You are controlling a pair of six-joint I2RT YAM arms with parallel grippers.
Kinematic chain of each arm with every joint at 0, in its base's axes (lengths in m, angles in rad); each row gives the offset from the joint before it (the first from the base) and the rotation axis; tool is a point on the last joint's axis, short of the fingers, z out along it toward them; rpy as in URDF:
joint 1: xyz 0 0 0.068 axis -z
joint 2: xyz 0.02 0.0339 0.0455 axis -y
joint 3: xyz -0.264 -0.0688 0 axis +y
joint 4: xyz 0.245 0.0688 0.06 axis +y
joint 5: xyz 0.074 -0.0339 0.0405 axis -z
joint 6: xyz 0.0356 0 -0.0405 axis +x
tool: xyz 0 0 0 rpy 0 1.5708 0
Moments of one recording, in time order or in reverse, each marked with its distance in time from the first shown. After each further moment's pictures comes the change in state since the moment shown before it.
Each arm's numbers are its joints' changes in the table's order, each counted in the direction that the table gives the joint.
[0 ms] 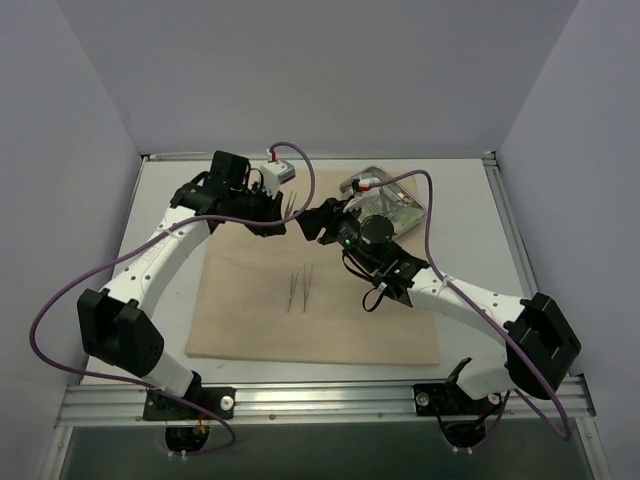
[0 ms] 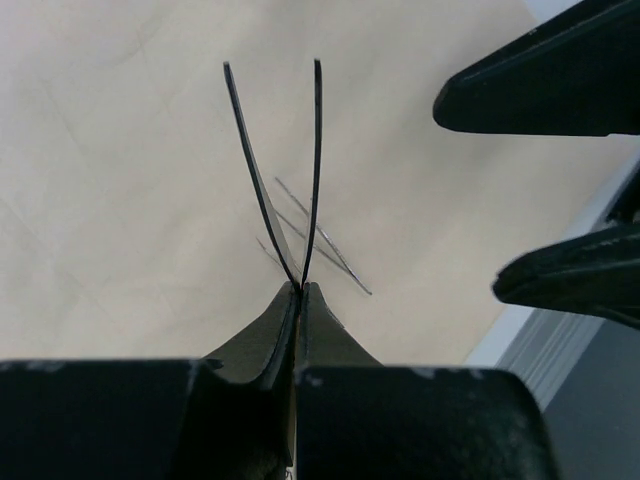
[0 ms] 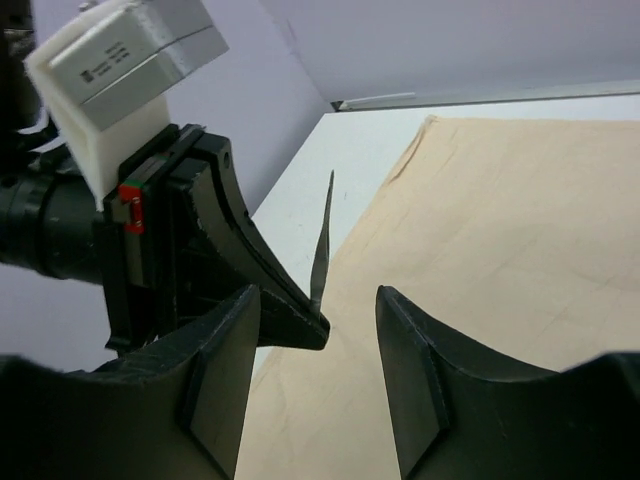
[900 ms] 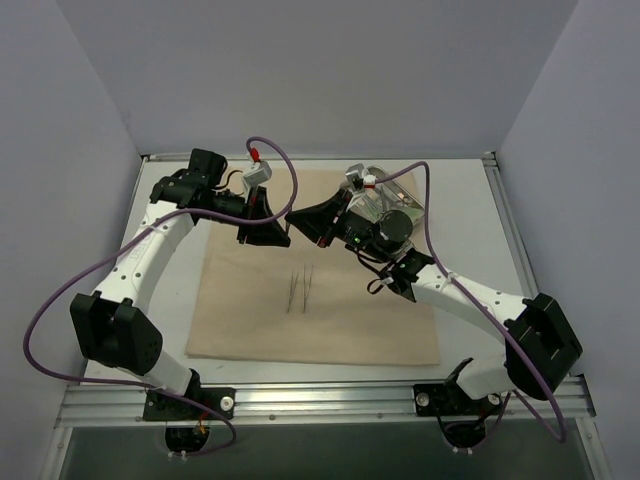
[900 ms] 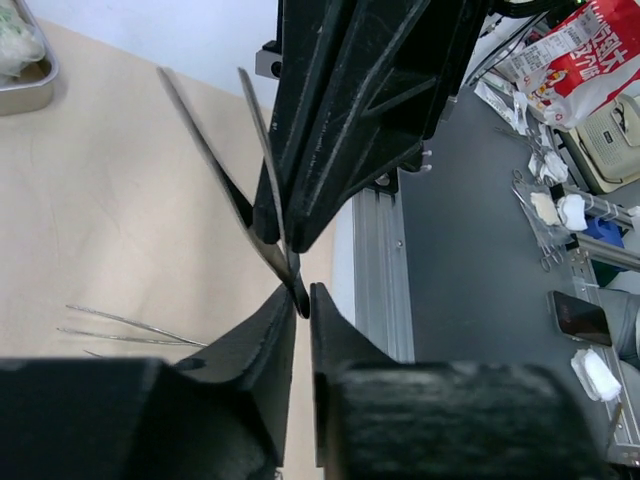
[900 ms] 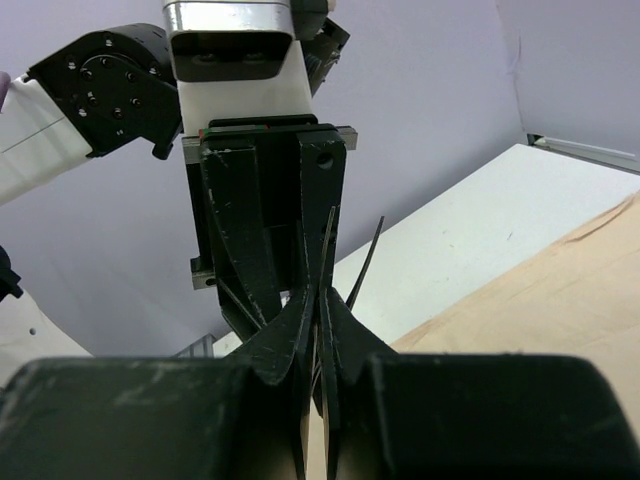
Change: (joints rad) left arm -0.104 0.000 -0.047 0.240 0.745 0.352; right arm 0.067 -0.008 0.001 -0.250 -0.470 0.012
